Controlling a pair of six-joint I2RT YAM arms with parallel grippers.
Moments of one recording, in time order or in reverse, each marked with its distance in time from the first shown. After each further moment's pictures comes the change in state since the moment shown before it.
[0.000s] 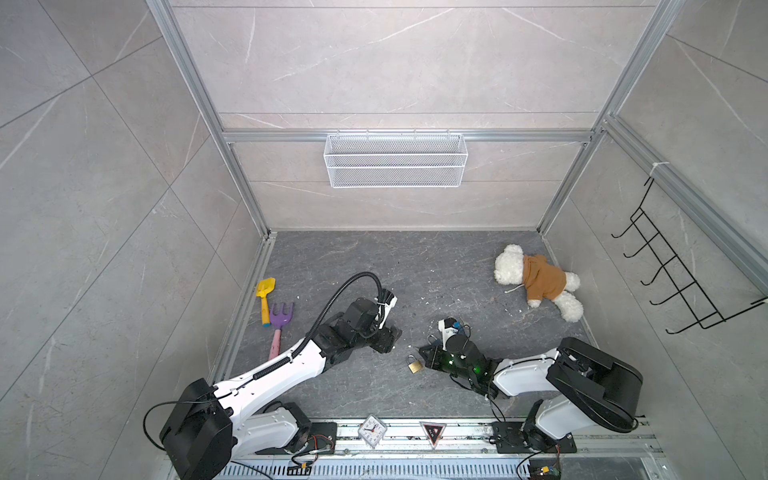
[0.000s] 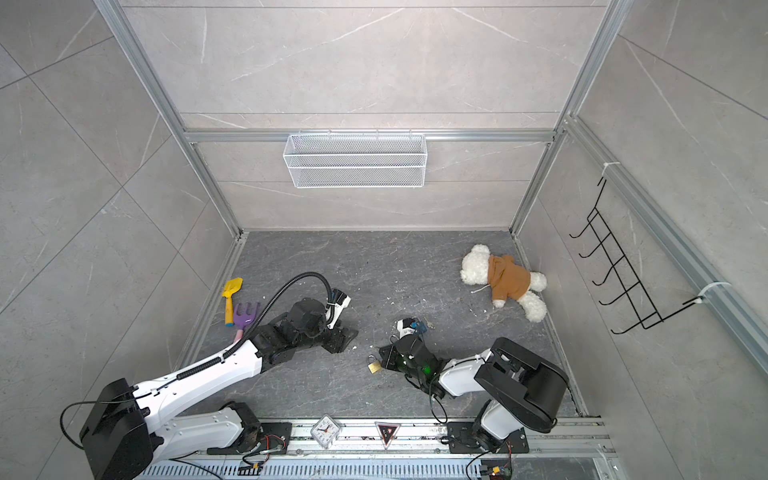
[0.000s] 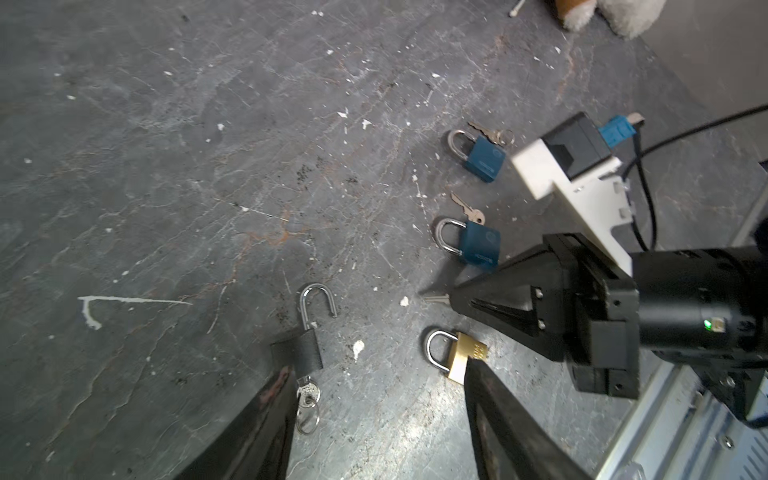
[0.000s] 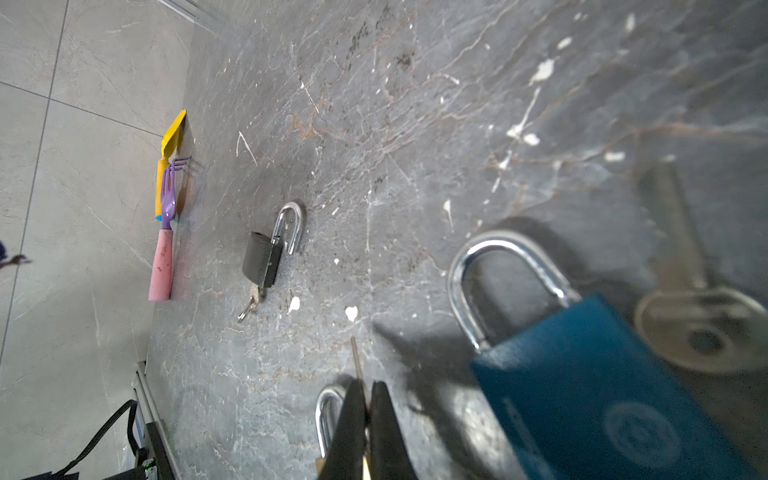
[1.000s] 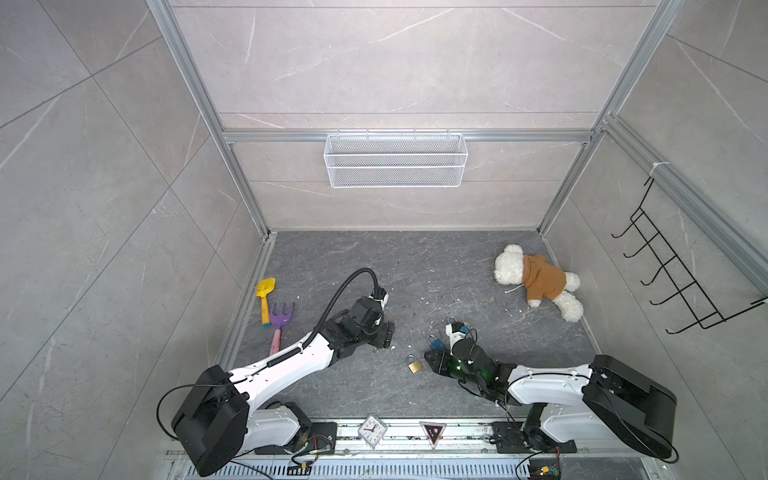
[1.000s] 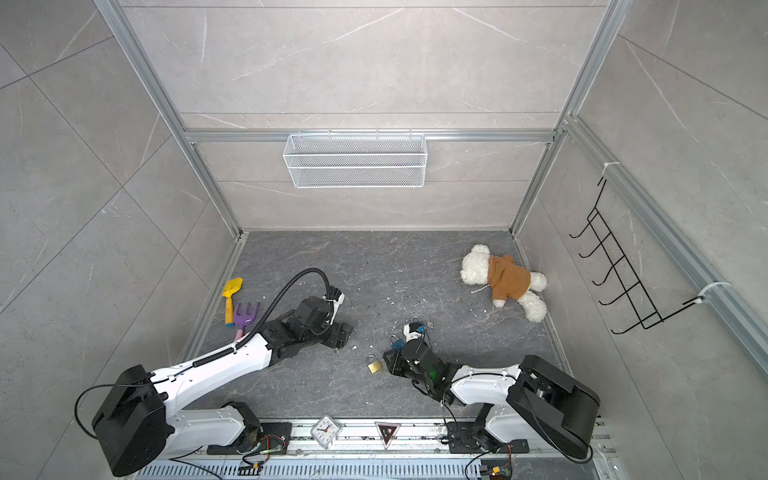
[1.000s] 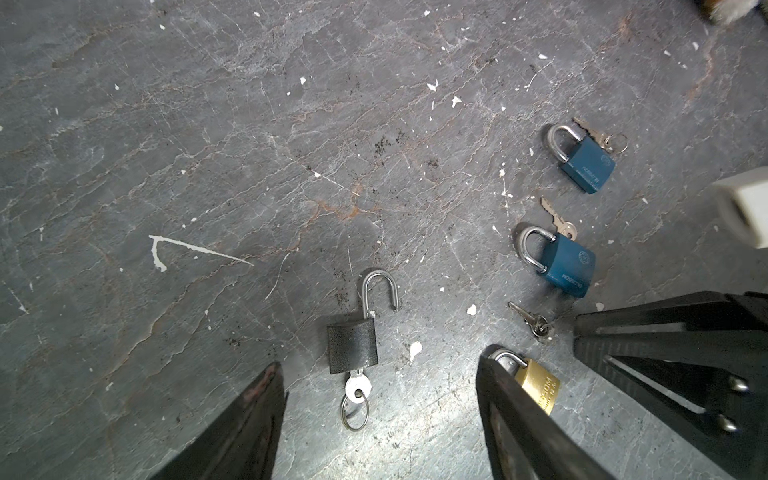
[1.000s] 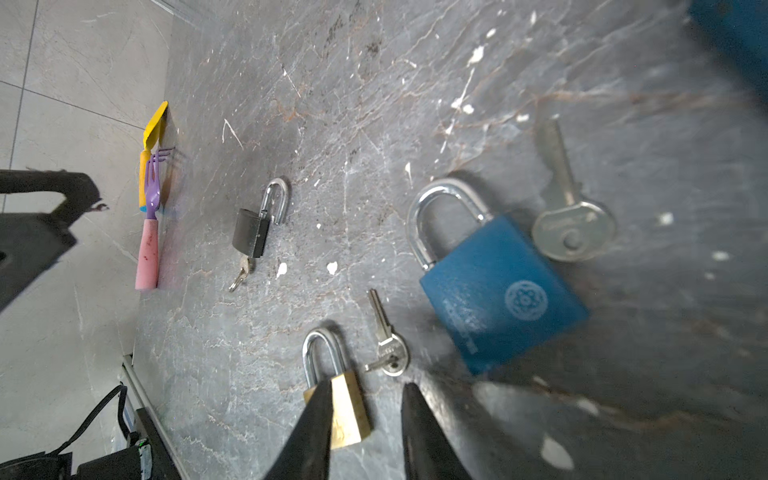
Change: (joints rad) left arm 0.020 0.108 0.015 -0.033 -0.113 -0.082; right arm 0.025 -0.214 -0.033 -0.229 0.044 0.004
